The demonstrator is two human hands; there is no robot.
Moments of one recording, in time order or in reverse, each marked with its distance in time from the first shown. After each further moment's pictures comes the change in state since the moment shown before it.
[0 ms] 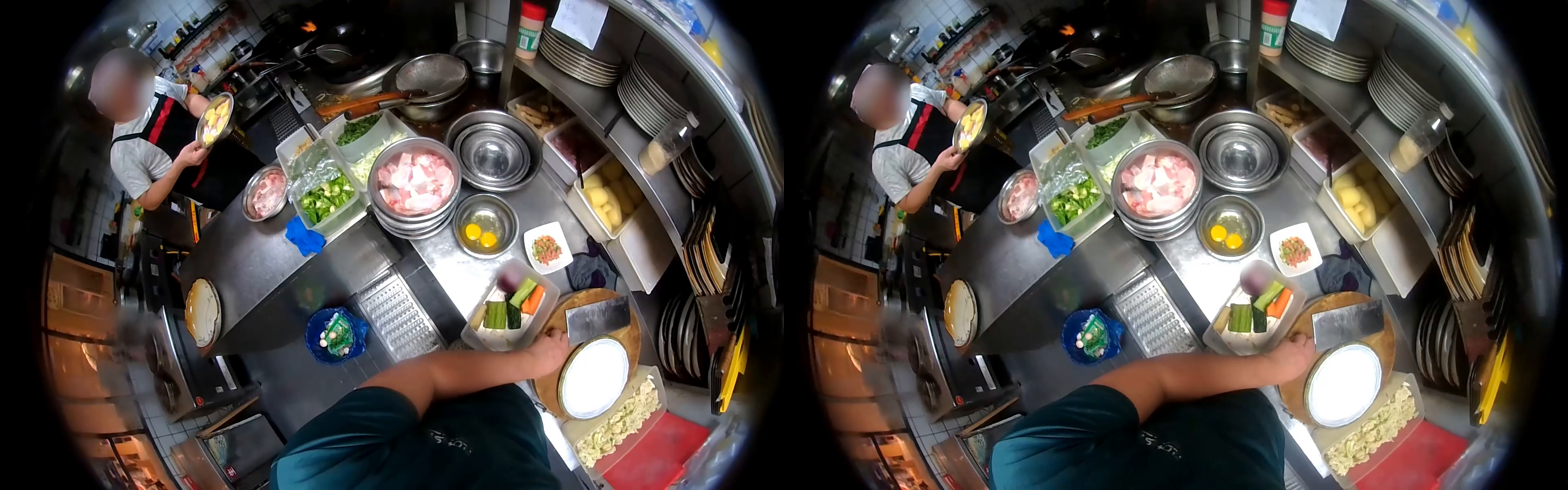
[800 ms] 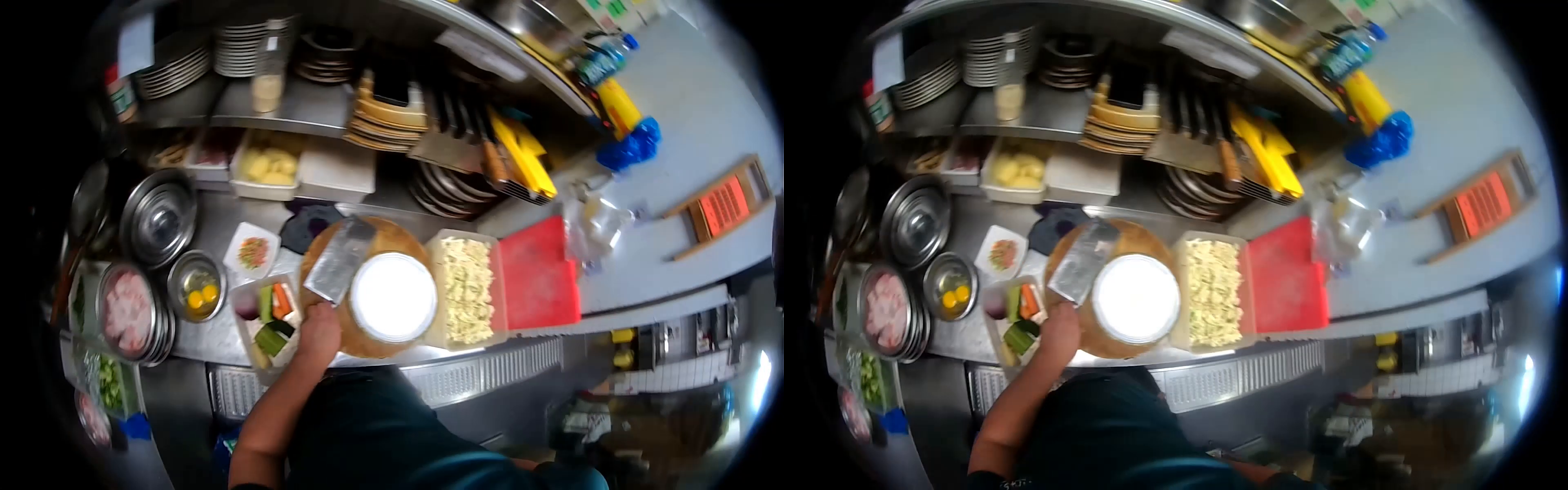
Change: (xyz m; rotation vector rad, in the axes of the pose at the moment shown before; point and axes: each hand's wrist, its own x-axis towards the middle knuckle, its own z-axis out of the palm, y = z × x) left_hand 0.004 -0.015 -0.003 -0.278 -0.058 0.075; right_hand -0.151 0.214 0.187 0.507 0.134 0.229
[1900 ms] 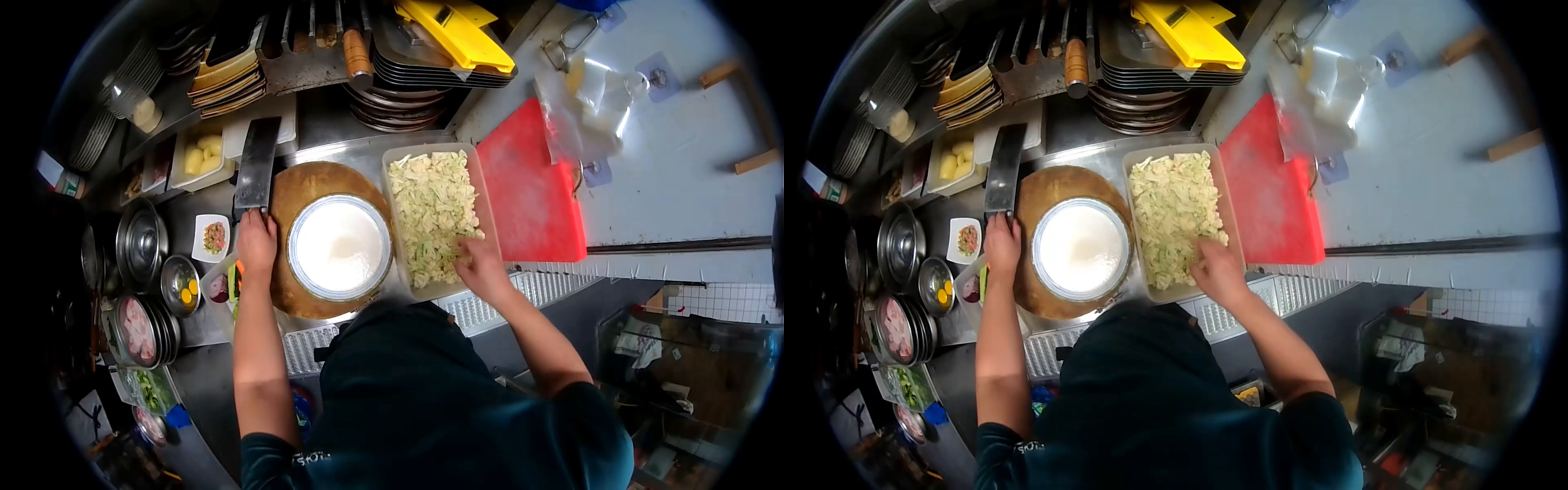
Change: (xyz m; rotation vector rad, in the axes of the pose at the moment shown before) left_hand 0.133 0.017 -0.010 0.152 0.285 -0.132; right_hand 0.042 -0.166 -0.201 -0.162 1.015 -0.945
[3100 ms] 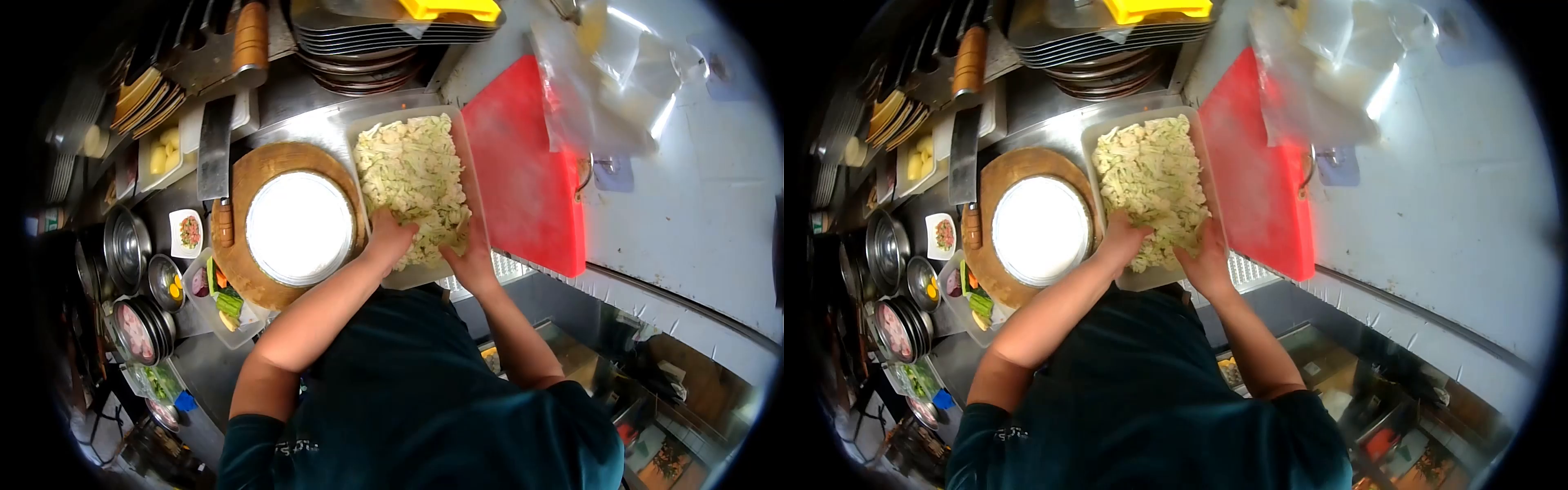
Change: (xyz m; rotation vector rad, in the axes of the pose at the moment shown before) left_hand -0.077 0.299 0.081 -1.072 -0.879 -0.570; right_hand -0.009 0.076 0.032 0.223 0.047 0.335
